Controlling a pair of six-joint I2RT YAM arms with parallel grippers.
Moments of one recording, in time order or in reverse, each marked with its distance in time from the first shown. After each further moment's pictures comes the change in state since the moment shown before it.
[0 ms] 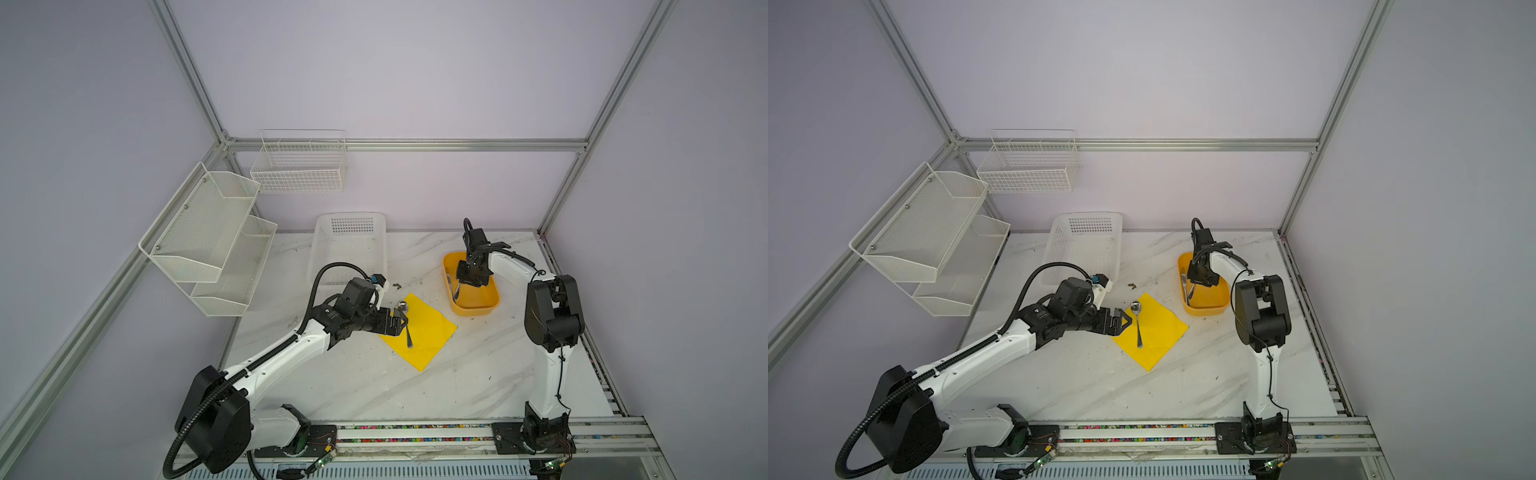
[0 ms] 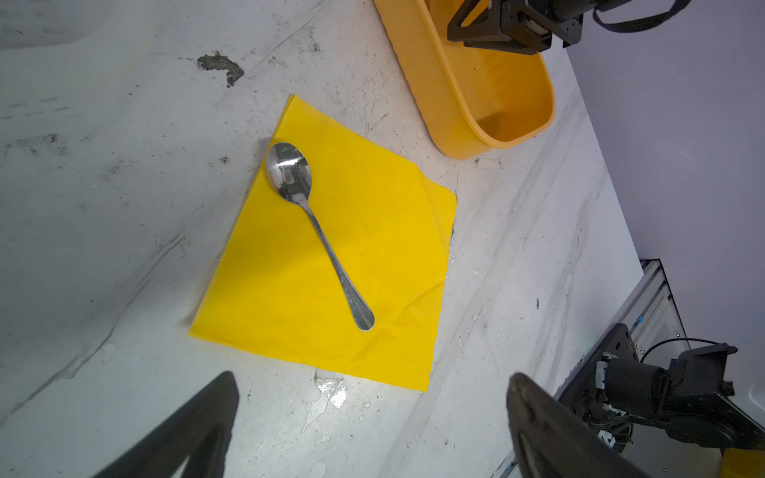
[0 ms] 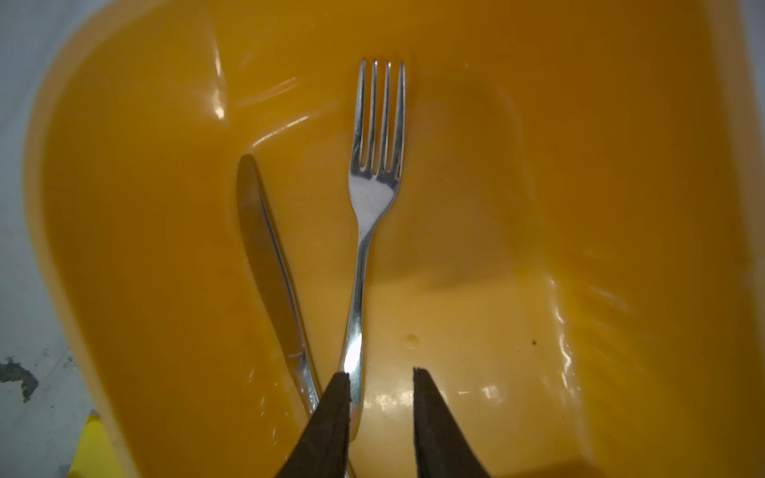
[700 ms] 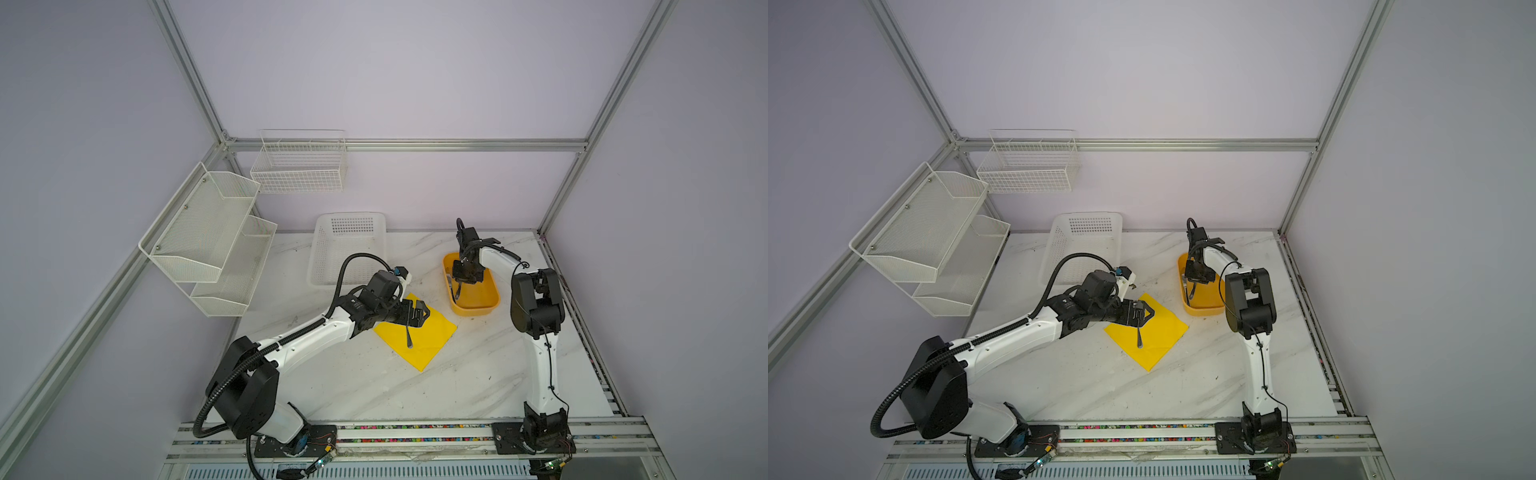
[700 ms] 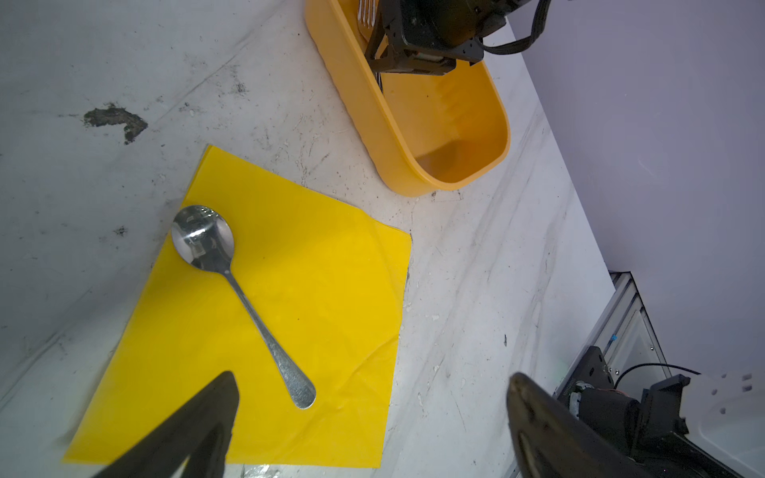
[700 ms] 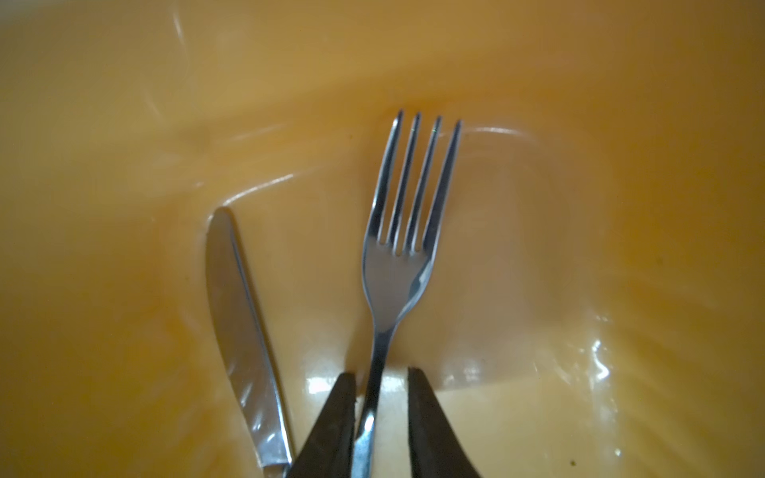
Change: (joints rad) left arm -0.094 0.188 0.140 0.121 -0.029 -0.065; right arm 0.002 0.172 0.175 -0.079 0.009 -0.093
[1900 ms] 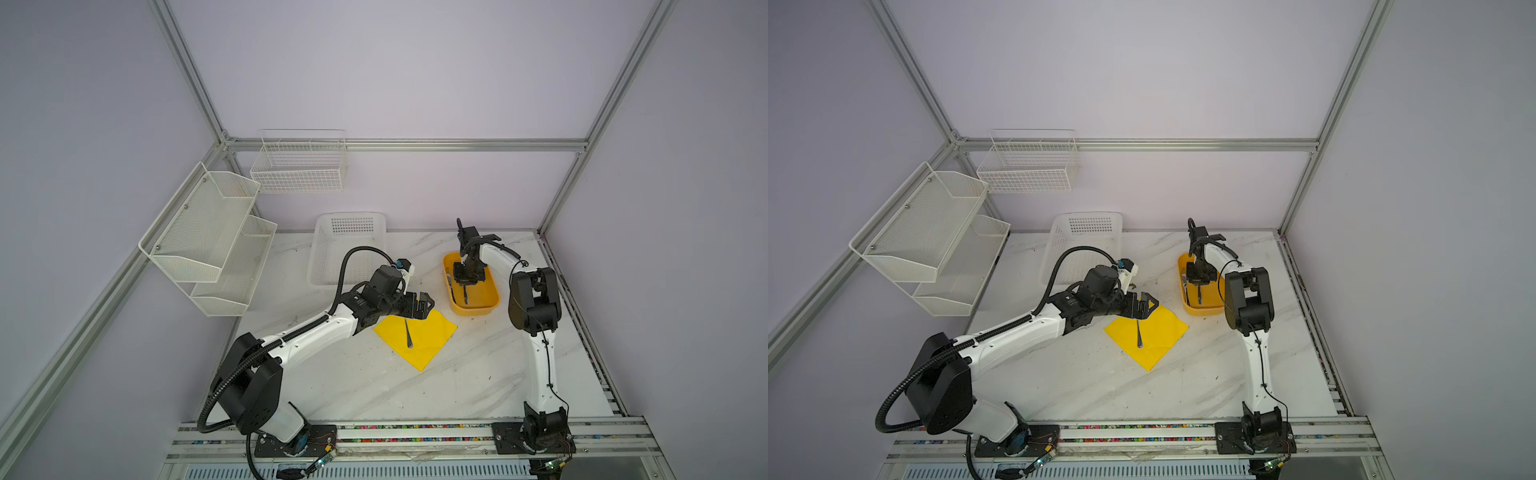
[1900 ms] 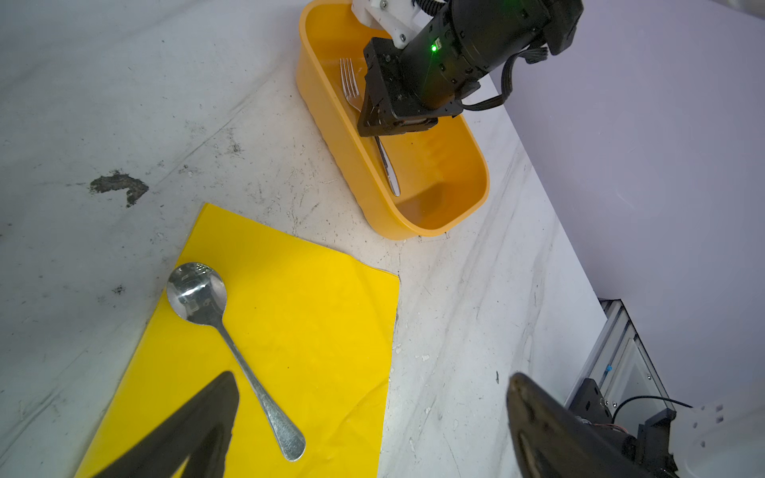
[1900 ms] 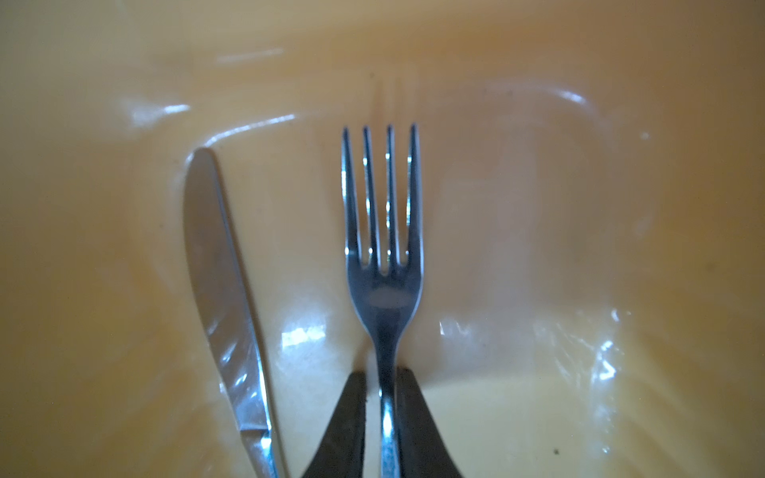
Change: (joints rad) left arm -0.002 0.026 0.039 0.064 -0.020 0.004; right arm -0.013 0.052 0.084 -0.140 -0.061 -0.112
